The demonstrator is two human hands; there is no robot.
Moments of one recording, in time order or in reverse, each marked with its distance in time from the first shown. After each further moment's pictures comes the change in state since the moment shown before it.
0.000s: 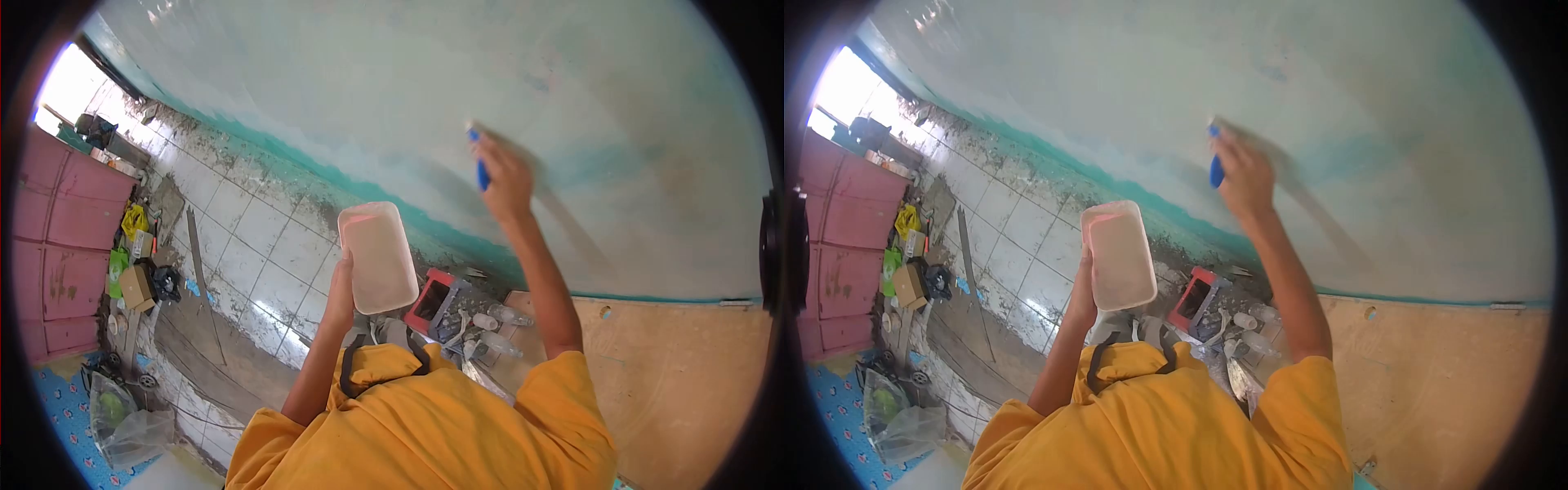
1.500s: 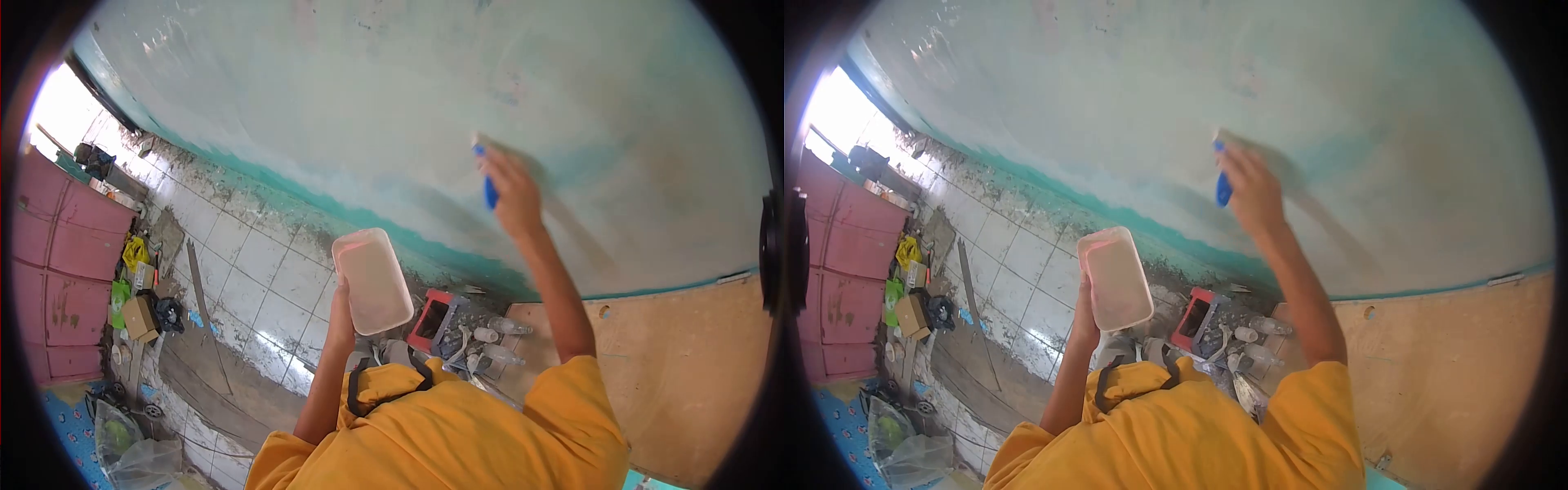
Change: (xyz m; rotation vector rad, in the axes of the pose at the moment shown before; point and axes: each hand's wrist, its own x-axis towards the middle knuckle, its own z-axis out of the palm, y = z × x) left_hand -0.013 -0.002 0.001 -0.036 0.000 -0.018; right_hand 0.006 0.003 -0.063 -0.040 -0.007 -0.043
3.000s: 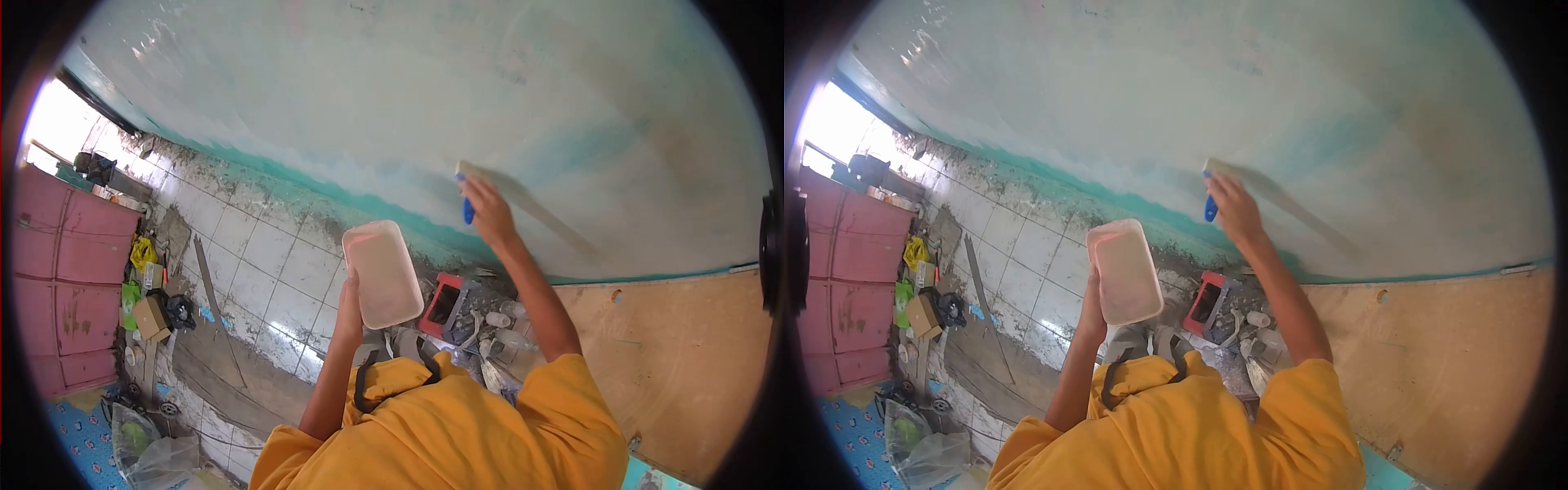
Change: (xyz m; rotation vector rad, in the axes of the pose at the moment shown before) left_hand -0.001 0.007 0.001 0.080 -0.055 0.030; right_hand -0.081 -0.005 0.097 0.108 -0.157 0.072
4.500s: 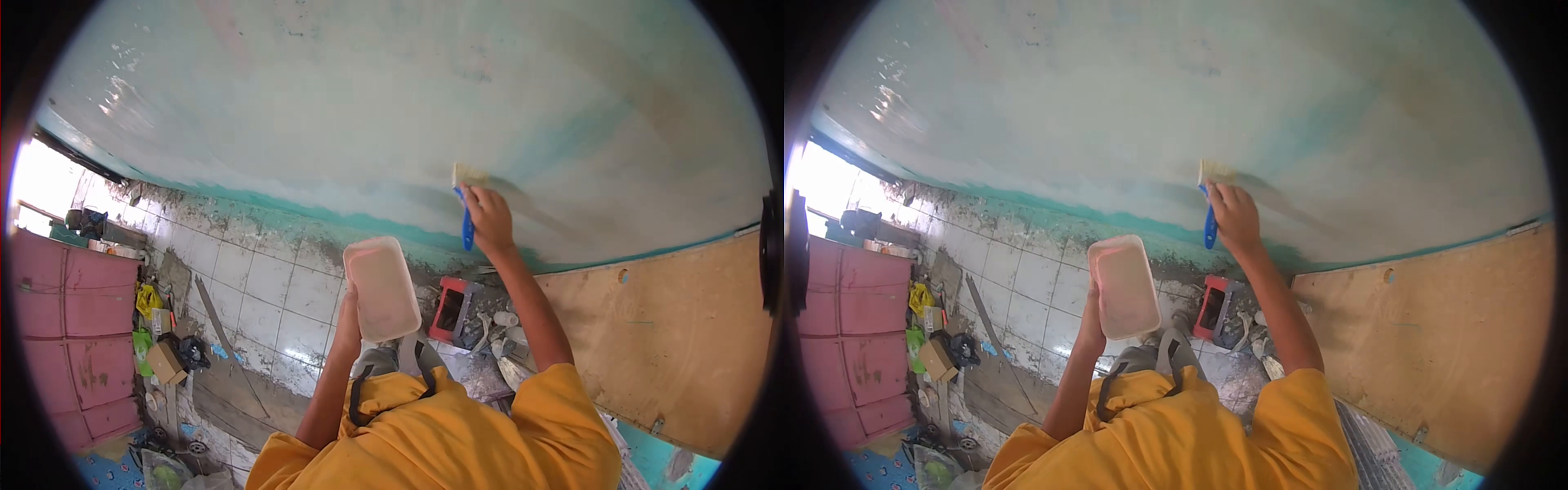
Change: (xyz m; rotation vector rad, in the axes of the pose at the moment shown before) left_hand 0.042 -0.010 -0.009 0.099 -0.101 -0.108; right_hand -0.010 0.007 -0.007 -0.222 0.157 0.109
